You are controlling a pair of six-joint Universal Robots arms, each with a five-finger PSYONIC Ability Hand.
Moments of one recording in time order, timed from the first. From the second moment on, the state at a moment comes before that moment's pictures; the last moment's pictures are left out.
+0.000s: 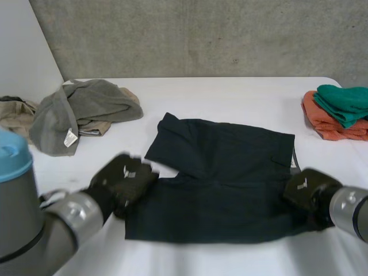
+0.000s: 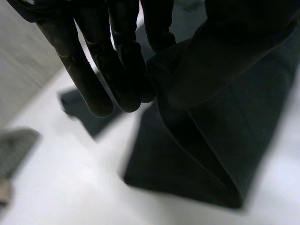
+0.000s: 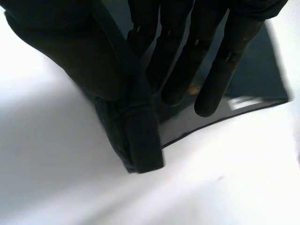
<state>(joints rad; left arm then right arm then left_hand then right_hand) 4.19 -1.68 -1.81 3.07 -1.39 3.67 1.80 -1.40 1.75 0.43 1.40 2.20 1.16 1.20 1.20 1.20 1.01 1.13 1.18 1.20 1.20 1.01</state>
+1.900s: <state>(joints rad) 4.22 -1.88 -1.44 3.48 -1.44 3.16 2.12 -1.00 1.54 -0.44 1.24 1.99 0.20 0.21 0.22 0.20 0.05 1.12 1.17 1.19 1.20 1.00</state>
